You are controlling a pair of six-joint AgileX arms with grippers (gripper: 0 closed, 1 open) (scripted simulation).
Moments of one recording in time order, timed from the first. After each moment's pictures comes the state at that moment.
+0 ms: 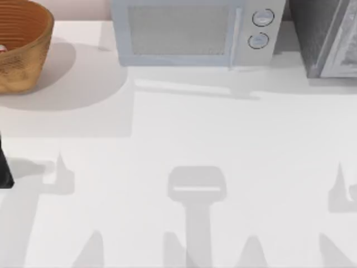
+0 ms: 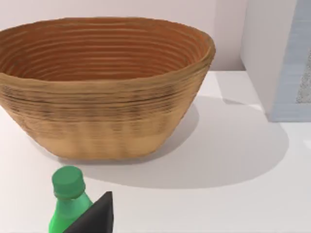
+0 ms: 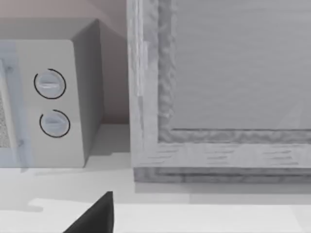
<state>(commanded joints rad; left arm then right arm) 0.01 0.35 0.32 -0.20 0.04 0.02 0.00 0.00 0.00 0.00 0.00 0.00</state>
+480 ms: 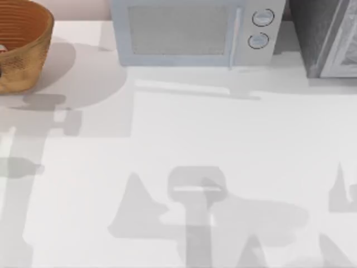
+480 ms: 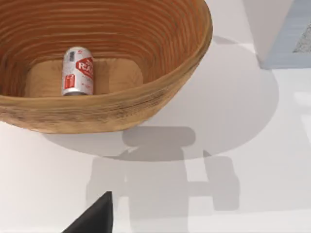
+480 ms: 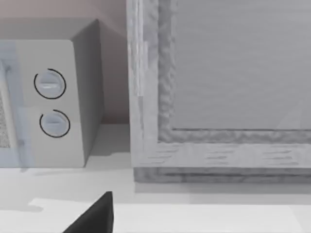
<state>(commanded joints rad) 0.05 1.11 1.08 -0.63 0.13 0.06 0.00 0.00 0.00 0.00 0.00 0.00</state>
